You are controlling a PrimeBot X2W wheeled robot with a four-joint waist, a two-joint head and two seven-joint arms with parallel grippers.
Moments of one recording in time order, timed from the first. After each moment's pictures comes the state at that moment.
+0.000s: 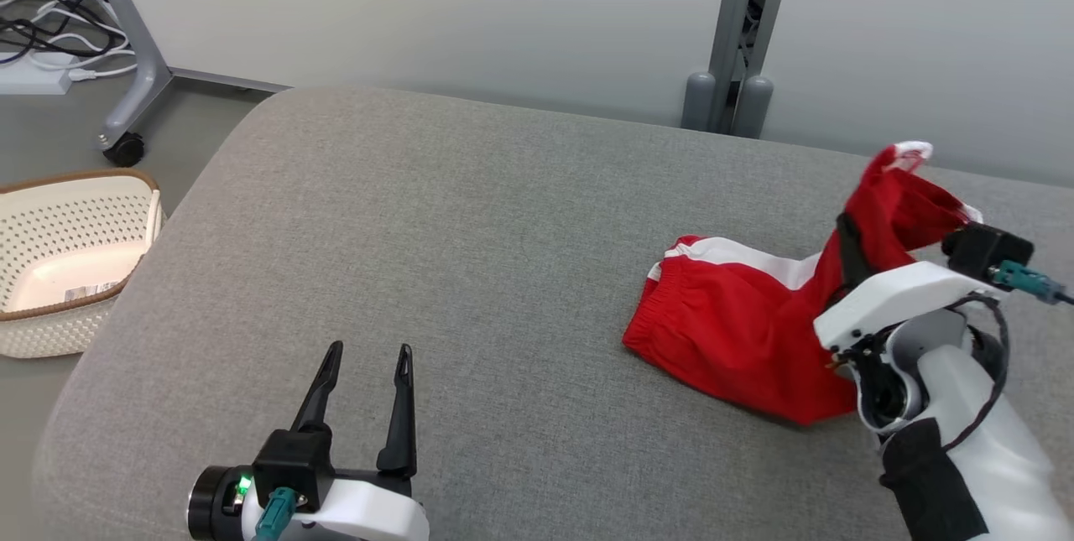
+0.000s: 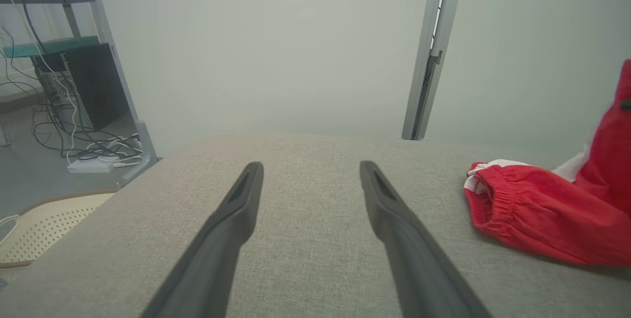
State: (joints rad) left arm -0.03 0.05 -0.25 0.20 -0.19 0.14 -0.26; right arm -0.63 -0.05 0.05 0.93 0.59 0.13 -0.16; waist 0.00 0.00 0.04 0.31
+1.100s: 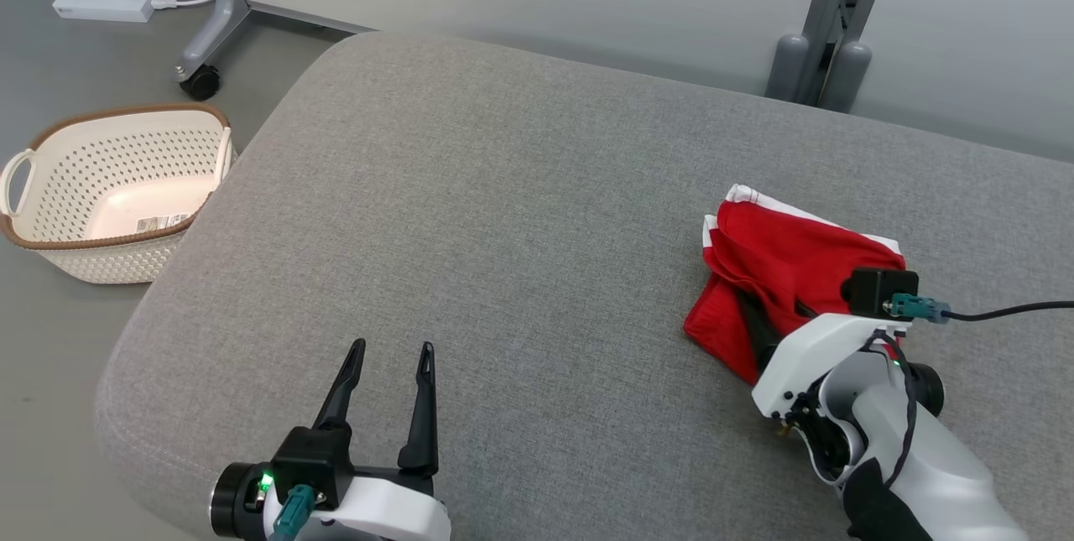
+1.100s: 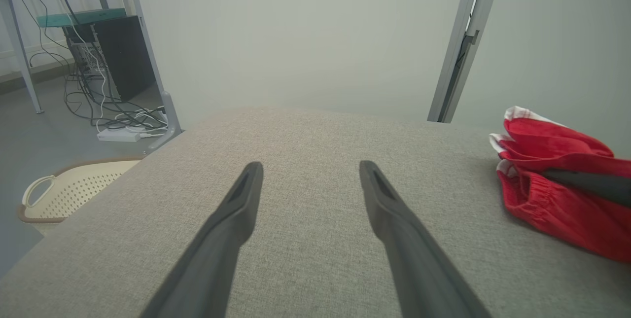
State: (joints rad) left arm -0.04 0.05 -0.31 0.19 -0.24 0.17 -0.26; right arm -0.64 -0.05 0.39 1.07 0.64 0.13 -0.15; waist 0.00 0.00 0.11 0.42
